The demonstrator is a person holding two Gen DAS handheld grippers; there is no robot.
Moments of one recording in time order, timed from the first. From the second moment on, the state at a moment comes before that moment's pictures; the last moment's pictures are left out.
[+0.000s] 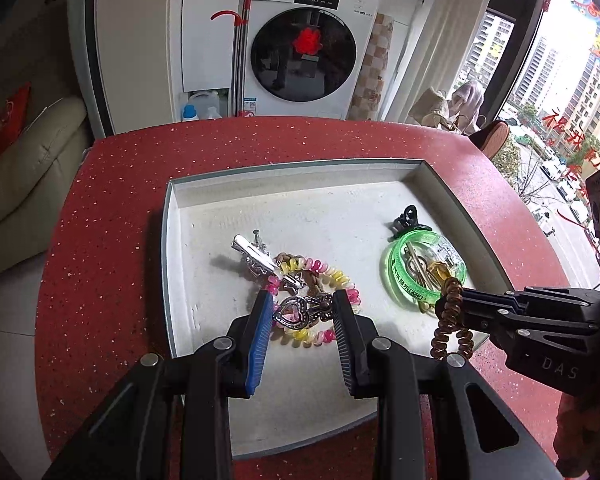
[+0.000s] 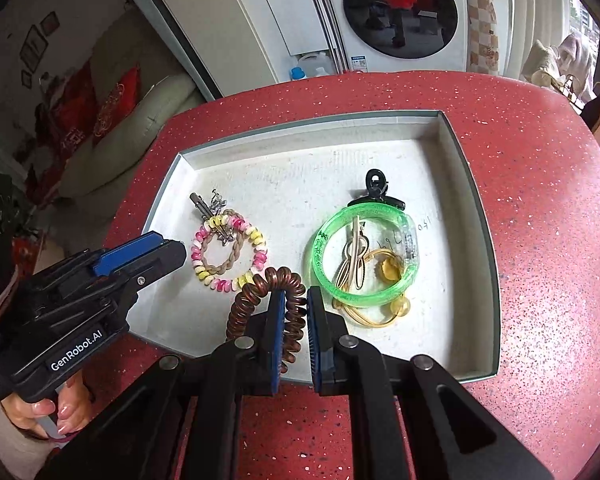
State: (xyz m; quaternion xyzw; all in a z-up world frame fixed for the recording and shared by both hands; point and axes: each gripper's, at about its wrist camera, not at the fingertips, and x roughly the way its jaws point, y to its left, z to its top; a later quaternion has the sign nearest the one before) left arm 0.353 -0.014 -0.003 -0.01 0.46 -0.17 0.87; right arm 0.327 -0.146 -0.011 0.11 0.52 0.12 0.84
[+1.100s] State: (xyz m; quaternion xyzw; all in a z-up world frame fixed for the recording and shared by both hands) left arm 0.352 -0.035 -0.040 0.05 0.45 -0.09 0.89; right arm 0.339 -0.150 -0.034 0.05 0.52 0.05 0.85
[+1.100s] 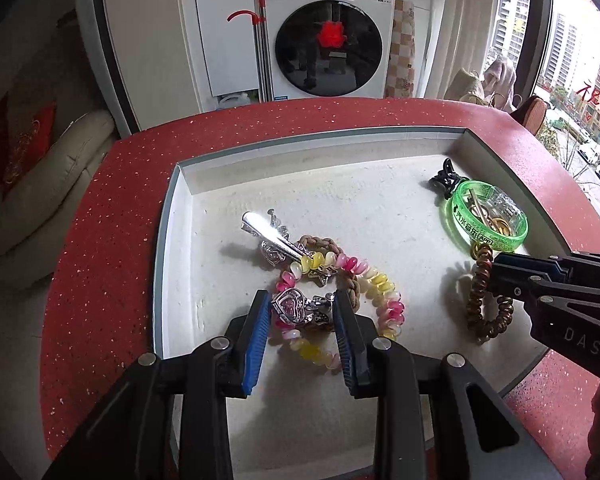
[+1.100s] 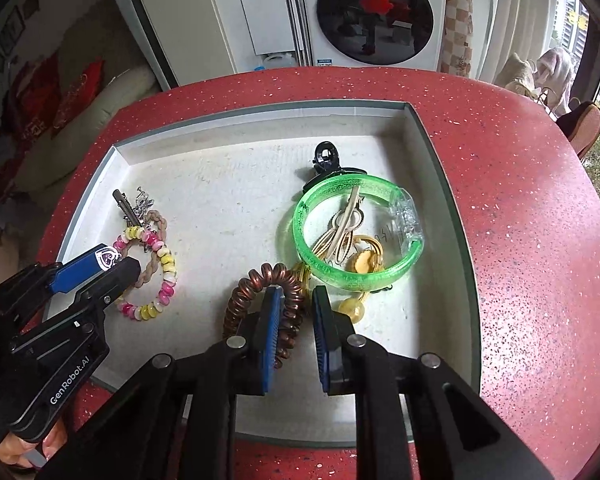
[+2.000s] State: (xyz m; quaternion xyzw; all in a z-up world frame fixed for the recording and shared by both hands) left arm 0.343 -0.026 -0.011 0.02 0.42 -0.09 0.90; right arm 0.322 -0.171 -0.001 0.11 0.48 0.05 0.87
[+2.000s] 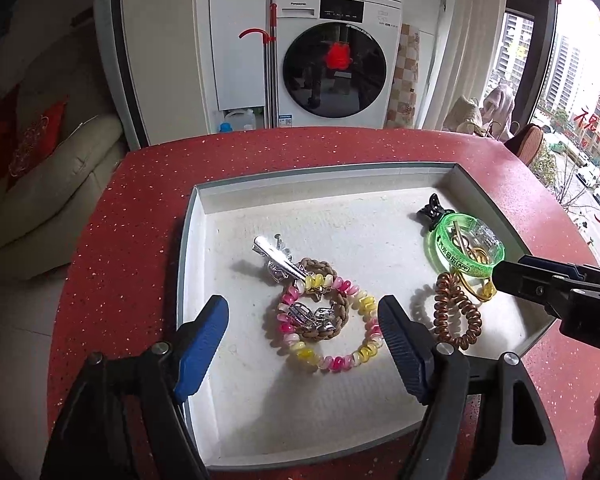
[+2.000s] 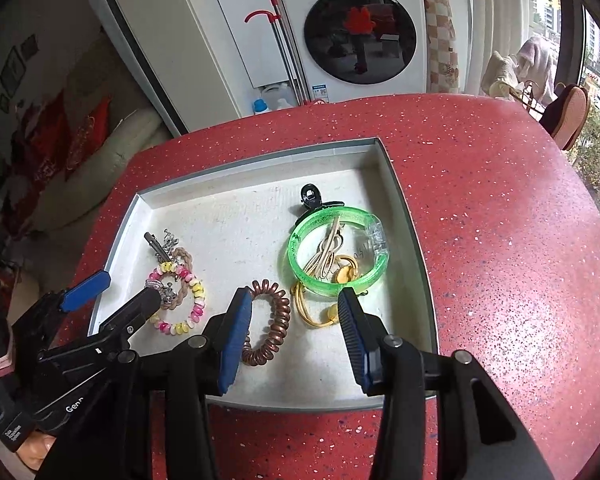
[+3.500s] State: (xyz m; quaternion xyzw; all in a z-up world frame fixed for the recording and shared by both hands) left arm 0.322 -0.015 -0.001 0.04 0.42 -0.06 0.91; right arm 0.299 -0.157 0.010 0.06 0.43 0.03 0.90
